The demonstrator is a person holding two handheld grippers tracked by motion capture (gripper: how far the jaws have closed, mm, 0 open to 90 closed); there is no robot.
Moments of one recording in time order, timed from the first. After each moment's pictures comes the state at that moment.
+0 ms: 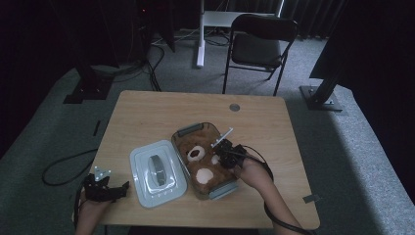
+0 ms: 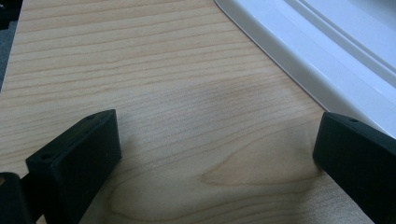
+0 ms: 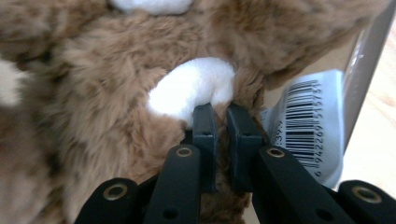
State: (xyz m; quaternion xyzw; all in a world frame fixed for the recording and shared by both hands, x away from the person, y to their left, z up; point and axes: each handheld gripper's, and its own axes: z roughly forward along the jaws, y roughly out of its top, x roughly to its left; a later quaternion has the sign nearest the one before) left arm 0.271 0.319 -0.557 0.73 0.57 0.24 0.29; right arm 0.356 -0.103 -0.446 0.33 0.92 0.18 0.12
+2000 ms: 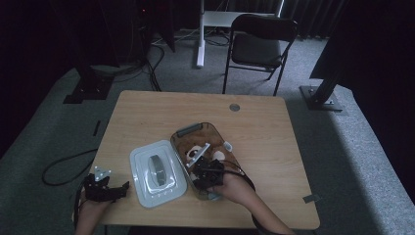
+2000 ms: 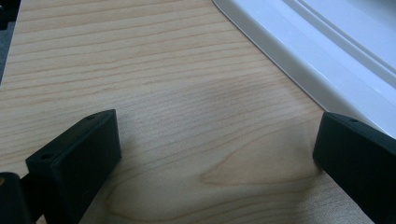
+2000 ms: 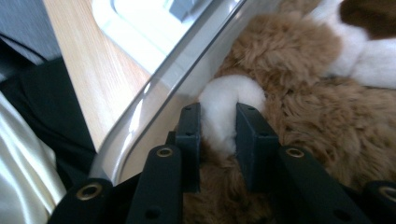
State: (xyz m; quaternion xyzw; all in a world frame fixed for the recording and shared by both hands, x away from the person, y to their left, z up) left arm 0.271 0.319 -0.557 0.73 0.57 0.24 0.29; right arm 0.305 -0.049 -0.437 0.22 0.94 0.25 0.04
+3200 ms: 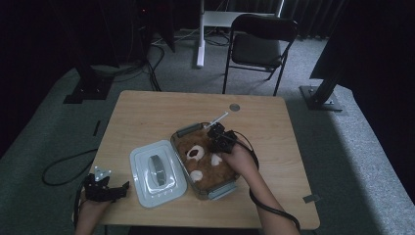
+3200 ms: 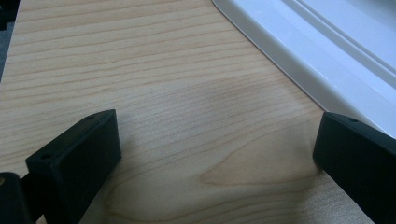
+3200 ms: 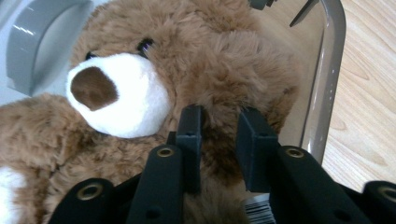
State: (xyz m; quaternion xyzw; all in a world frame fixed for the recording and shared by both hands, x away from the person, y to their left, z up) left arm 0.271 0.319 -0.557 0.73 0.57 0.24 0.29; right arm 0.397 -0.080 -0.429 0.36 0.89 0.25 0.11
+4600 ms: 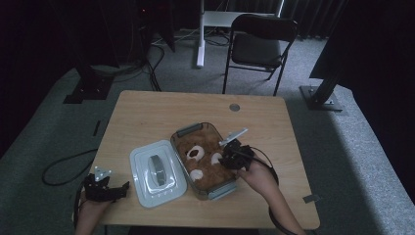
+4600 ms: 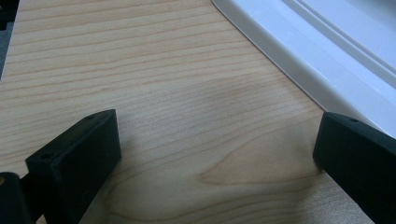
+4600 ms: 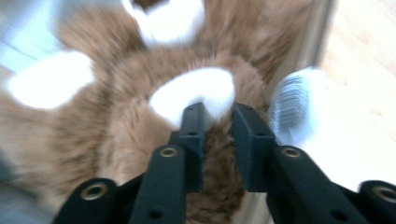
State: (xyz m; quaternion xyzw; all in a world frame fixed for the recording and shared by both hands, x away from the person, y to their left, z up) left arm 0.271 0.318 -0.557 0.73 0.57 0.24 0.29; right arm 0.337 -0.125 -0.421 0.33 0.89 0.28 0.12
